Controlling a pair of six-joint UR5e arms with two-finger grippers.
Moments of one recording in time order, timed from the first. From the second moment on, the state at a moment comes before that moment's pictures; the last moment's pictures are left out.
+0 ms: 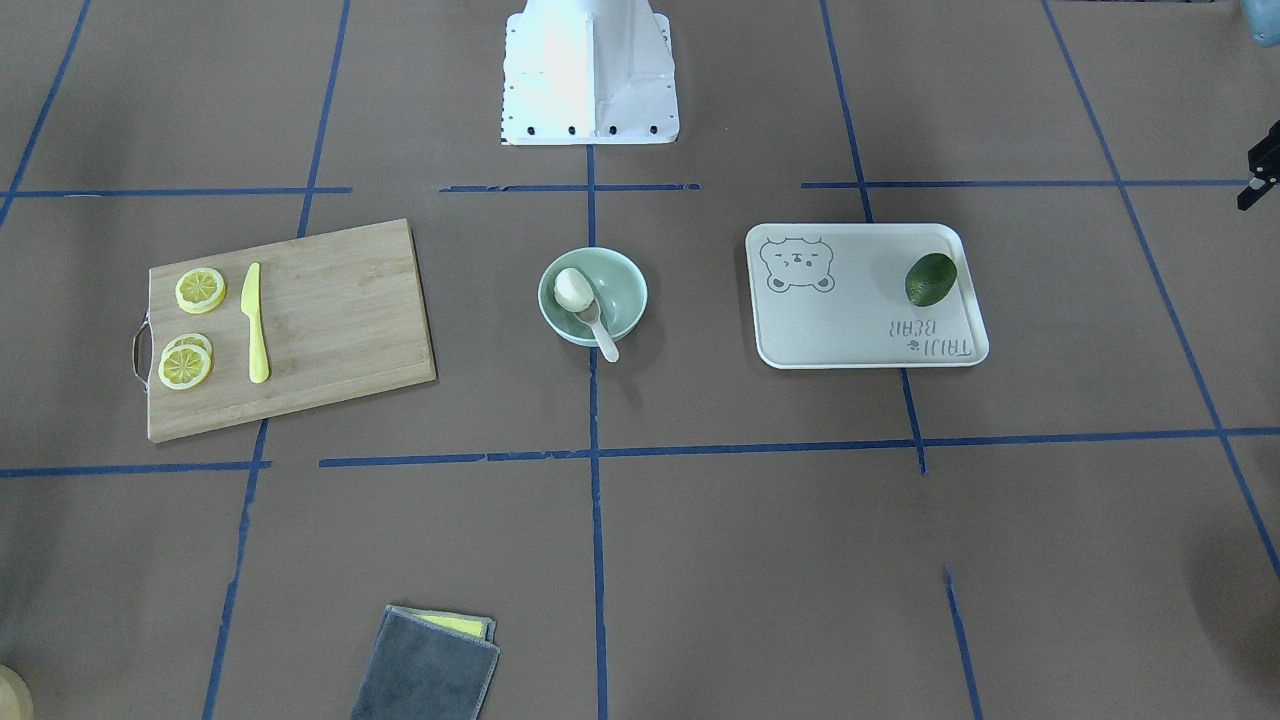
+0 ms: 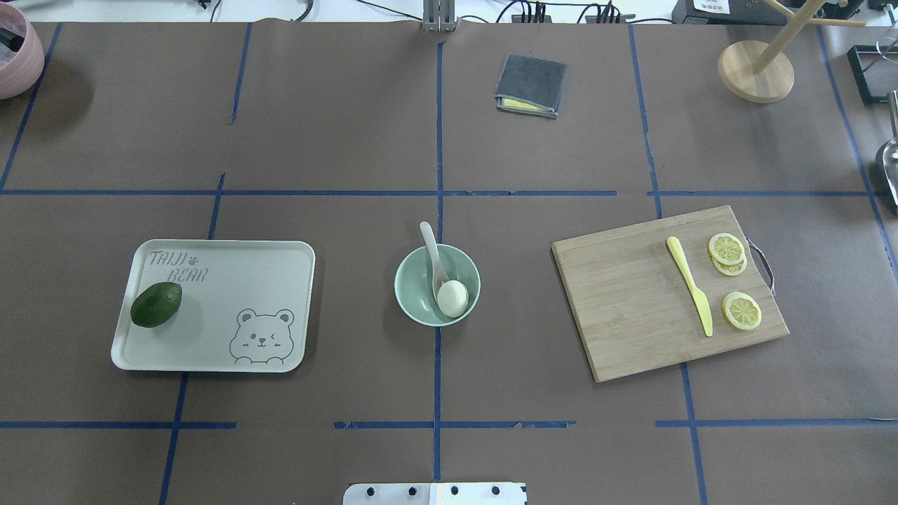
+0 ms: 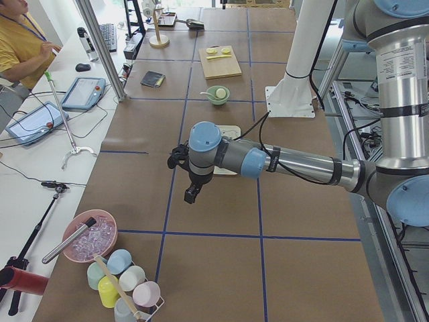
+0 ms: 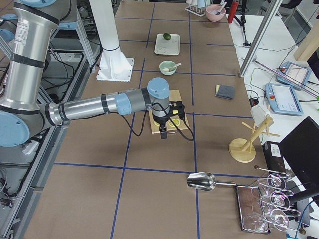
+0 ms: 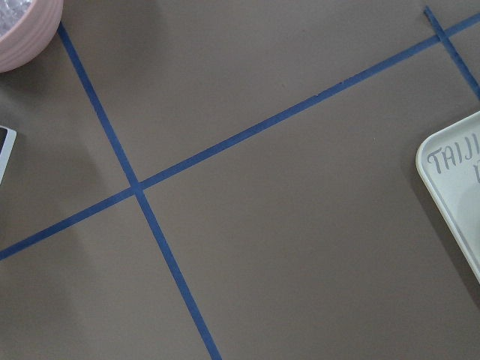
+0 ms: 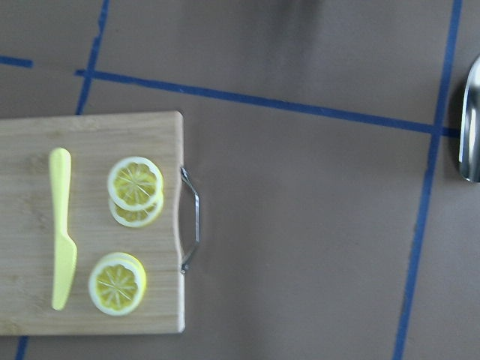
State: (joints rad) left arm -1.46 -1.42 -1.91 -1.66 -2.36 0.15; right arm 1.41 -1.85 2.04 -1.55 2.36 0.04
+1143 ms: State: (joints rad) left arm -1.47 -1.49 -1.89 -1.50 -2.37 0.18; right arm 1.52 -1.79 2.00 -1.81 2.38 -0.27
